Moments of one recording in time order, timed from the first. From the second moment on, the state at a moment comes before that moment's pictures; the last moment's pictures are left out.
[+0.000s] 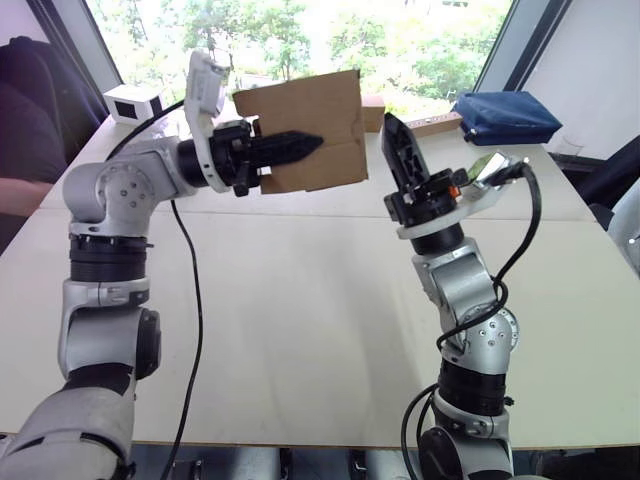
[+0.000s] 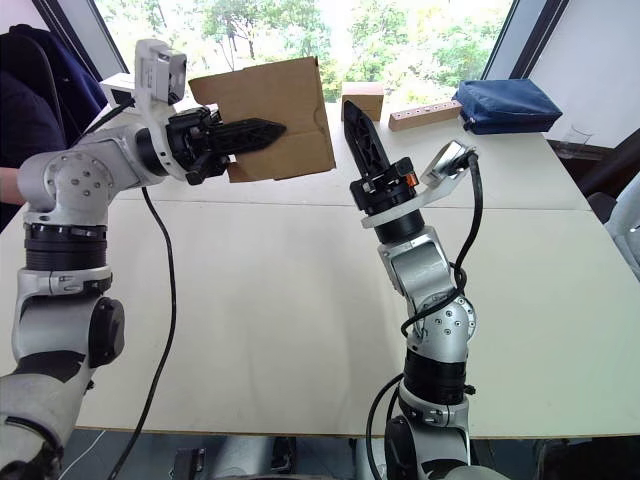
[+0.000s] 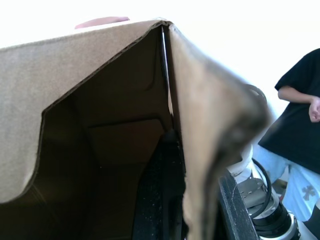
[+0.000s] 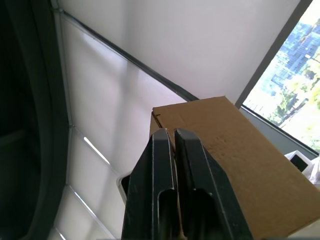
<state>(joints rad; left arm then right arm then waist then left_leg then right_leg) -1.05 0.54 0.11 0.22 -0.80 0.93 -1.15 -0.49 0.06 -0.19 -0.36 1.36 0.48 0.13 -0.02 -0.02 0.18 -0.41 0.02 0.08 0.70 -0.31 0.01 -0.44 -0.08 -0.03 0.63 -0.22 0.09</state>
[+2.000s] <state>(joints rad) -1.37 0.70 -0.99 0.12 0.01 0.81 -1.61 -0.02 -0.93 -0.08 -0.80 0.67 0.79 0.50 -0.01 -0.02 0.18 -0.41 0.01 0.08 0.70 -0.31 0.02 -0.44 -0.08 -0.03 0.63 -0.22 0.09</state>
